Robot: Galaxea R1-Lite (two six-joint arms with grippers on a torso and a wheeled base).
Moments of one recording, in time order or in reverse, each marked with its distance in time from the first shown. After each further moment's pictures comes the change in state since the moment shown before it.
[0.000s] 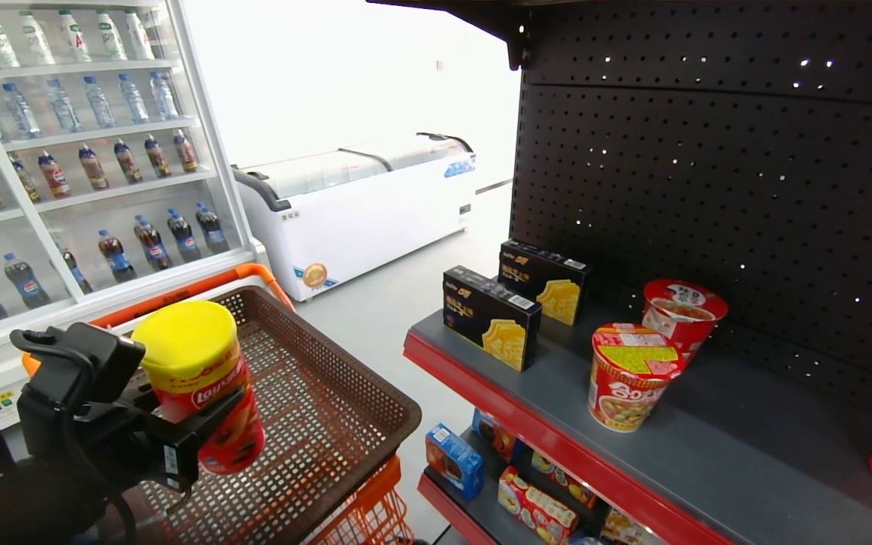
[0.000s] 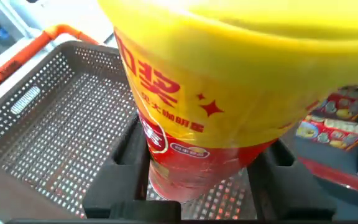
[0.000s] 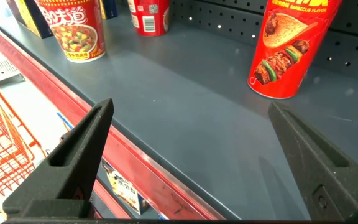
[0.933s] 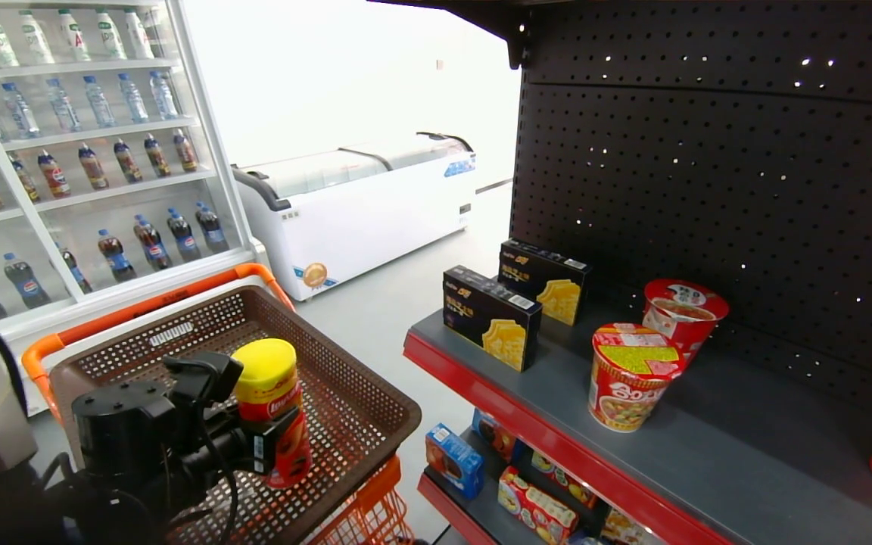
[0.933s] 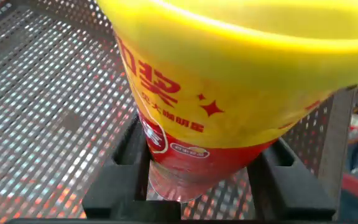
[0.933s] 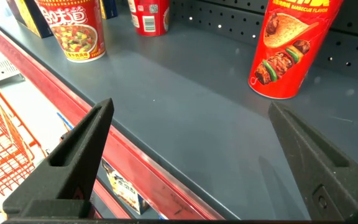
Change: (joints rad) left arm 0.034 0.585 0.020 -0.451 -0.029 -0.130; right arm 0.000 0.000 0.000 0.000 0.000 0.000
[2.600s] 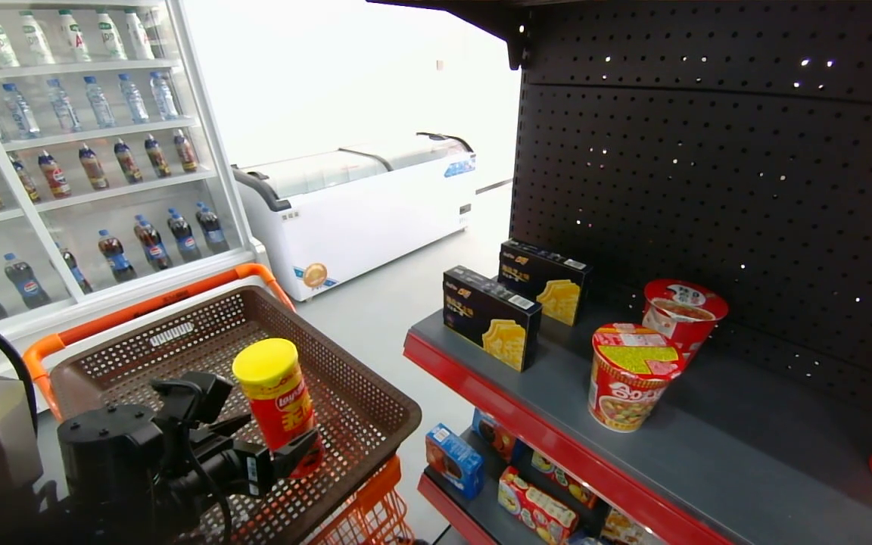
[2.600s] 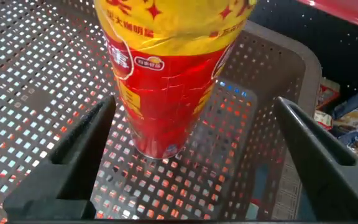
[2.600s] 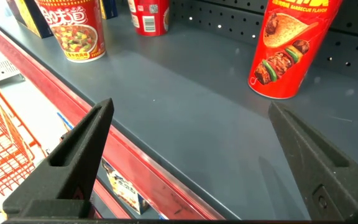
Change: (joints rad) left arm 0.001 0.052 0.106 -0.148 -0.069 -0.106; right arm 0.000 0.000 0.000 0.000 0.000 0.000
